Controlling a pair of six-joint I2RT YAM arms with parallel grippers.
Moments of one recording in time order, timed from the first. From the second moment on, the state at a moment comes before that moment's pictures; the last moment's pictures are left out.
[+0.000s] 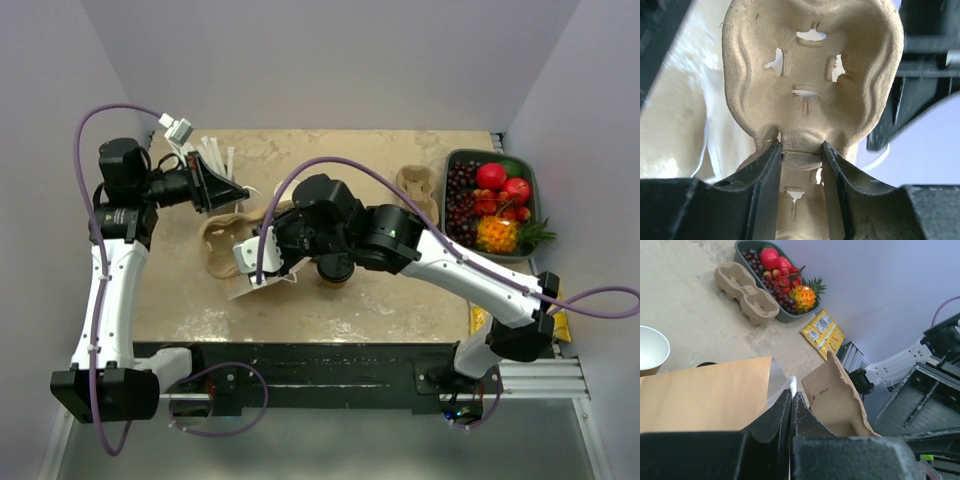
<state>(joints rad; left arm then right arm) 0.07 1.13 1.27 -0.42 1.16 -0.36 1.18 1.59 1.87 -0.76 -0.13 -0.98</state>
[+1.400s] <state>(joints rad) 0.10 1.37 1.36 -0.31 1.47 -0.48 0.92 1.62 1.59 -0.47 -0.70 -1.09</state>
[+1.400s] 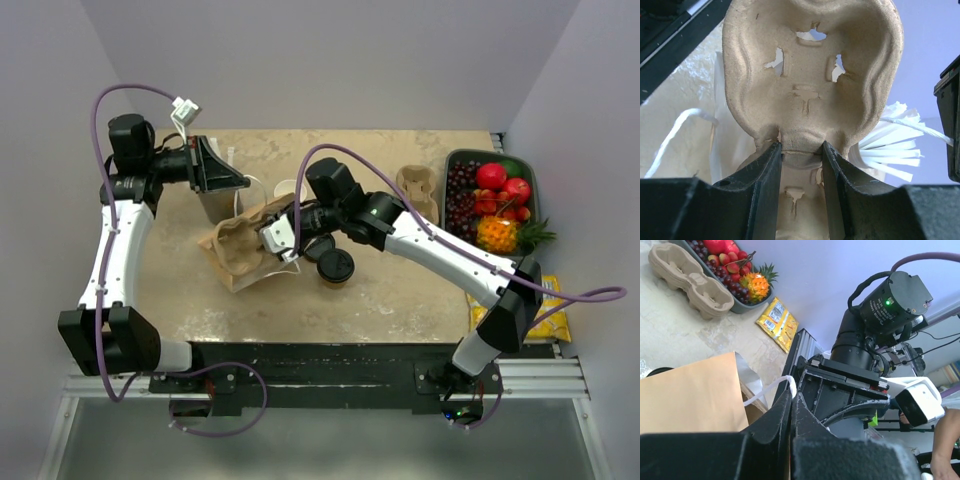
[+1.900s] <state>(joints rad) 0.10 1.38 1.36 -0.21 1.47 -0.58 0.91 1.62 1.52 -0.51 -0.64 -1.33</state>
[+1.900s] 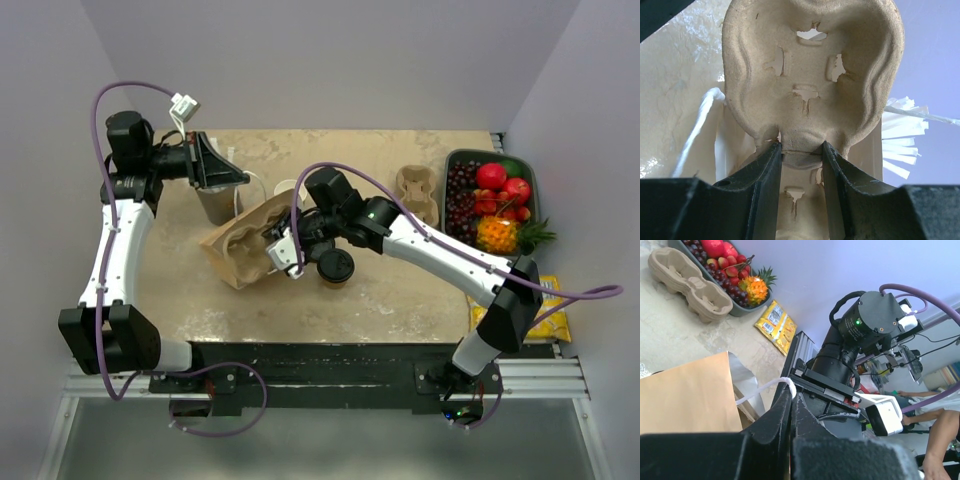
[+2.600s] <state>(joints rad) 0.10 1.38 1.33 0.04 1.48 -0.77 0.90 1.64 1.52 -0.57 -0.51 -1.42</state>
